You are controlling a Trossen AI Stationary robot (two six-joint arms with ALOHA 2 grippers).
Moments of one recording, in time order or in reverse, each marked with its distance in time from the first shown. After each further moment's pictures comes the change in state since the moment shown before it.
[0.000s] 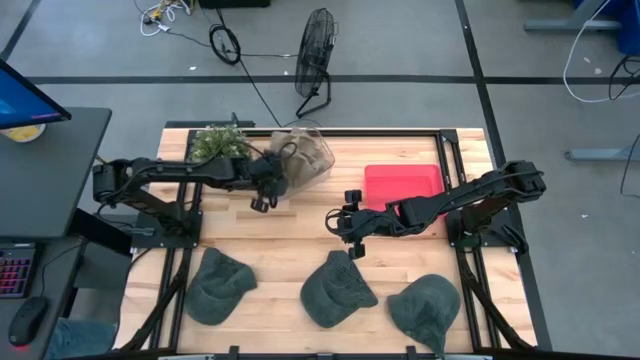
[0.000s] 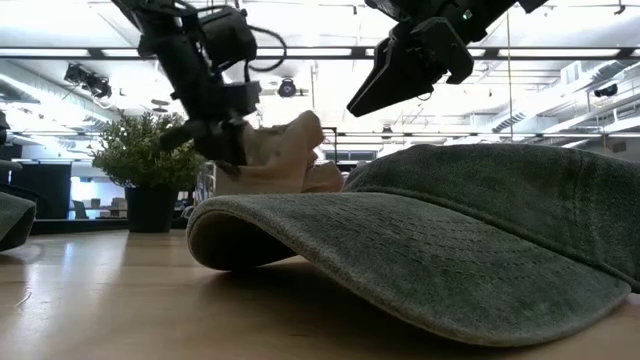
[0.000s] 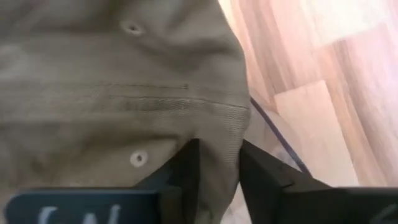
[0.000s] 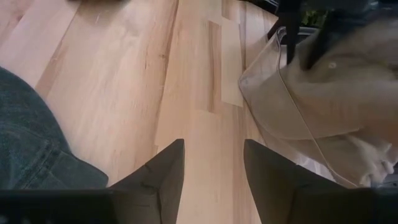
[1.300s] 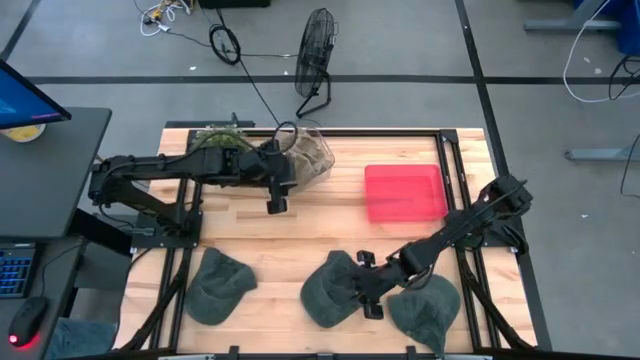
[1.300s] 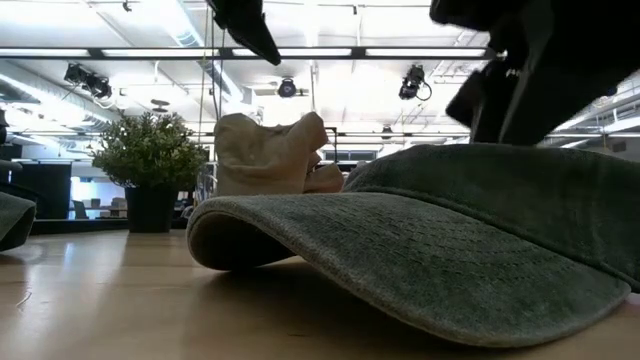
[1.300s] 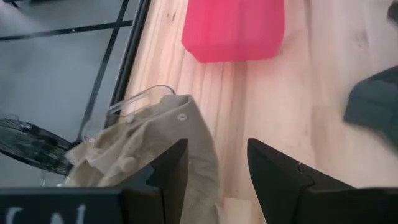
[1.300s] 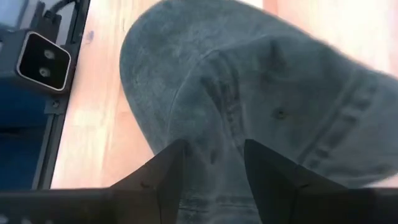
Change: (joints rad) left arm -0.186 -0.026 0.474 -0.307 -0.007 -0.572; right arm 0.328 0.174 0.000 -0.031 -0.268 0.718
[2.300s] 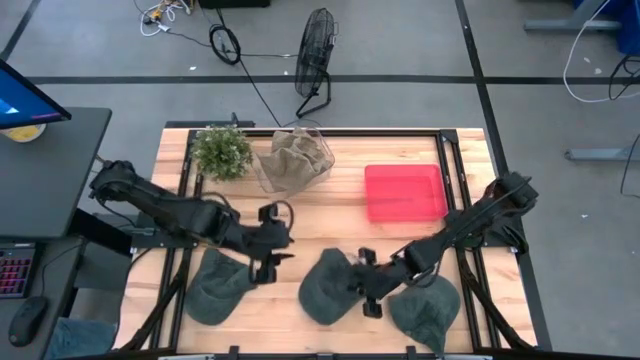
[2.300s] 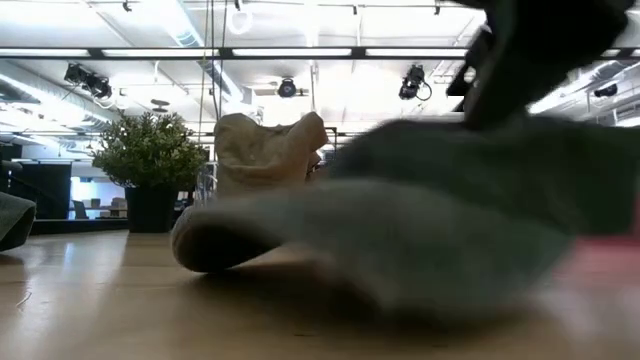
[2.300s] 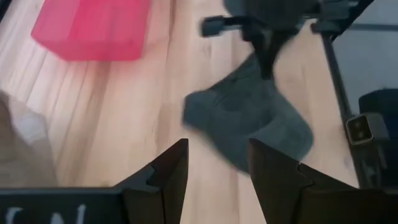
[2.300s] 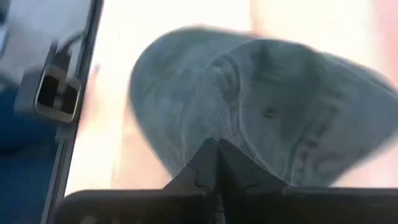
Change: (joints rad) left arm -0.491 0.038 -0.001 0.011 -0.046 -0.476; right arm 0.001 -0.045 0.000 0.016 0.068 0.034
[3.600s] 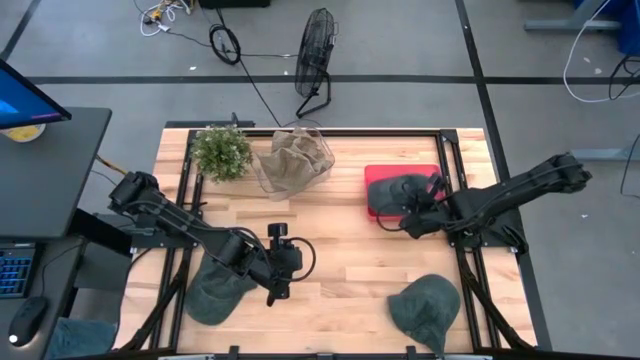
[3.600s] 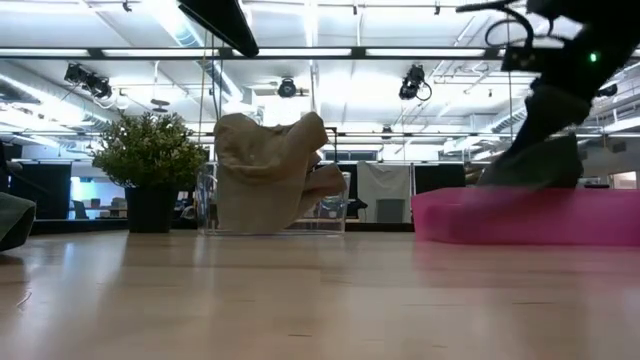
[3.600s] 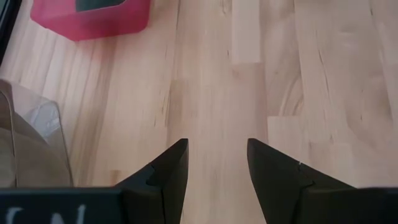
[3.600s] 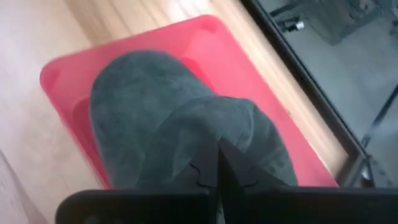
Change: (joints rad) left arm -0.098 0.220 0.000 0.001 -0.190 -0.022; right arm -0.271 -0.652 -0.351 -0.760 0.591 0.129
